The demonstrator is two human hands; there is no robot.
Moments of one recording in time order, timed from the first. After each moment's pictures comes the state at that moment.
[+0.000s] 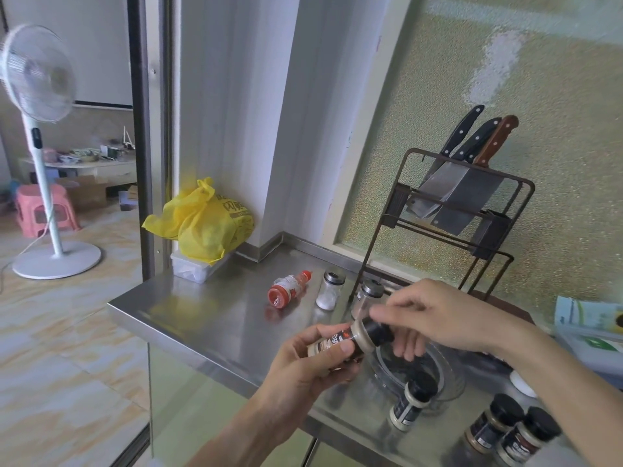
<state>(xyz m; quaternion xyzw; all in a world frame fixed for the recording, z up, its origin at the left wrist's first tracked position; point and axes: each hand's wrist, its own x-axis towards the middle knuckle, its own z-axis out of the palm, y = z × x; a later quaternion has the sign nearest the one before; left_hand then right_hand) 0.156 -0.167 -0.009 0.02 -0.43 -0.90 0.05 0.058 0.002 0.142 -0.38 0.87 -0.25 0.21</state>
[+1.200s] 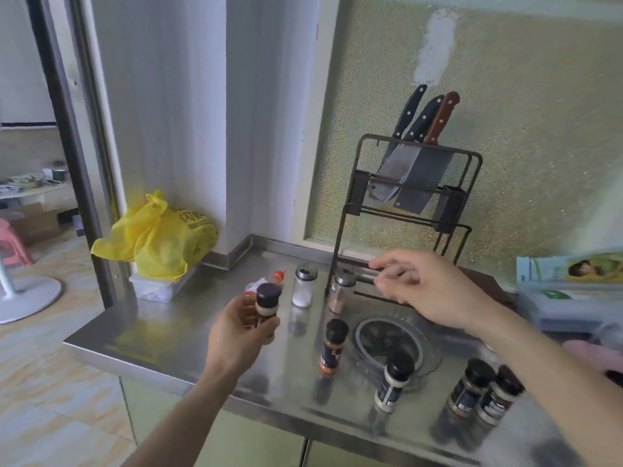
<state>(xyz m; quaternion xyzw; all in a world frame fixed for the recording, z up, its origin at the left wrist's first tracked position) 0.108 -0.228 -0.020 0.18 -0.72 -0.62 0.24 0.036 0.034 0.125 -0.30 0.91 -0.30 -0.01</state>
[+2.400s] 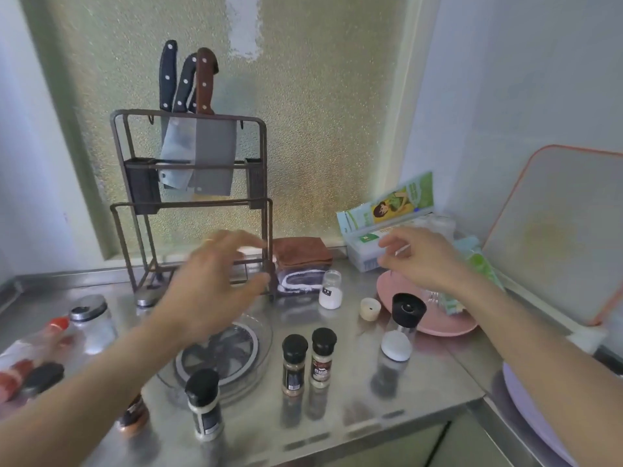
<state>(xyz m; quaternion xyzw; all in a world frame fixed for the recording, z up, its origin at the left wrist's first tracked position) 0.012 0.003 0.097 -0.22 -0.90 -0.34 0.17 -0.006 0.322 0.111 0.03 0.97 -0.22 -0.12</state>
